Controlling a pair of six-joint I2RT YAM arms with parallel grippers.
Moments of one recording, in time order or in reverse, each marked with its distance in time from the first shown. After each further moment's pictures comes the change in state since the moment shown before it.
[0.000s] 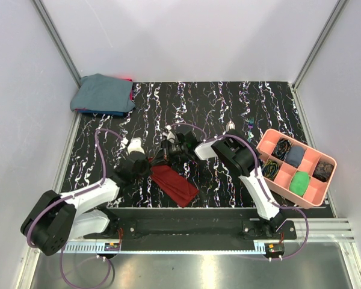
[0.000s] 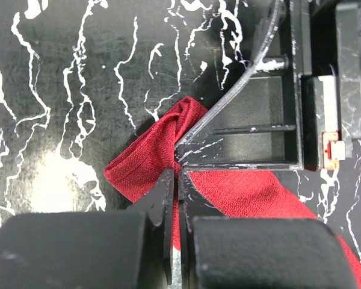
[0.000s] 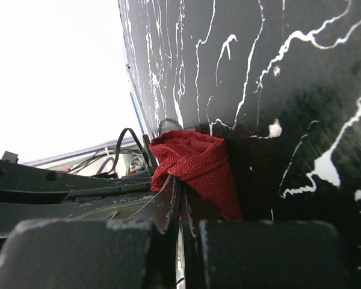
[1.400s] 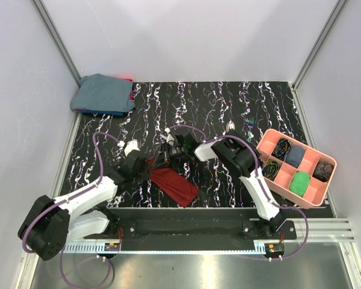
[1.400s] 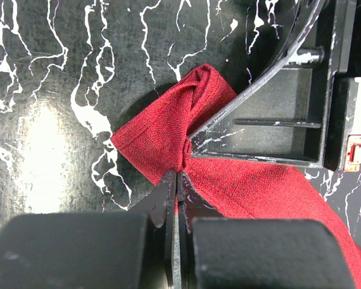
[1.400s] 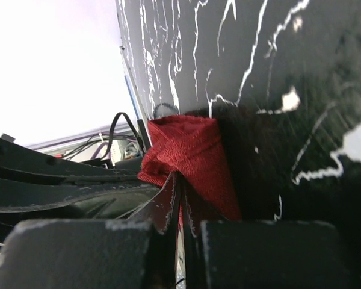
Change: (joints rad) left arm -0.001 -0.048 0.079 -0.302 0.014 -0.144; right arm 0.006 -0.008 -0.019 -0.024 -0.035 -0.047
